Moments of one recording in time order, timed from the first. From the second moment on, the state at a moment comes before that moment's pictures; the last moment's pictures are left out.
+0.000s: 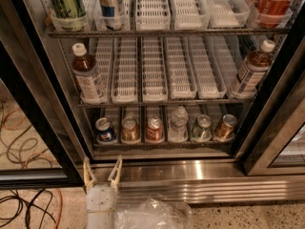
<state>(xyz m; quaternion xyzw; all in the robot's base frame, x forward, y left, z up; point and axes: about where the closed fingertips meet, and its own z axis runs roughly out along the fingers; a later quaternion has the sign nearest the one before) 0.498 0.141 0.611 0.01 0.57 0.02 0.82</state>
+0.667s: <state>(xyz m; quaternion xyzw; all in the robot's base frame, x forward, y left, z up) 0.501 0.146 0.599 -0.01 0.58 0.02 0.81</state>
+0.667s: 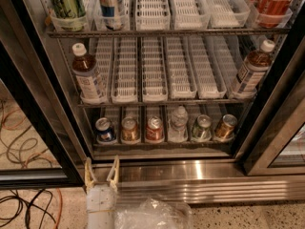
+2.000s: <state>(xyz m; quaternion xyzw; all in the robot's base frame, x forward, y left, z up) 0.540 0.161 0.605 -0.03 0.58 0.03 0.81</state>
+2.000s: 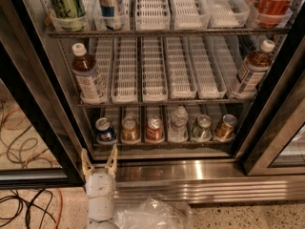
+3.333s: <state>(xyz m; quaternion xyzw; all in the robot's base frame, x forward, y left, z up) 0.587 0.169 0.618 -0.04 0.58 0.04 0.81</state>
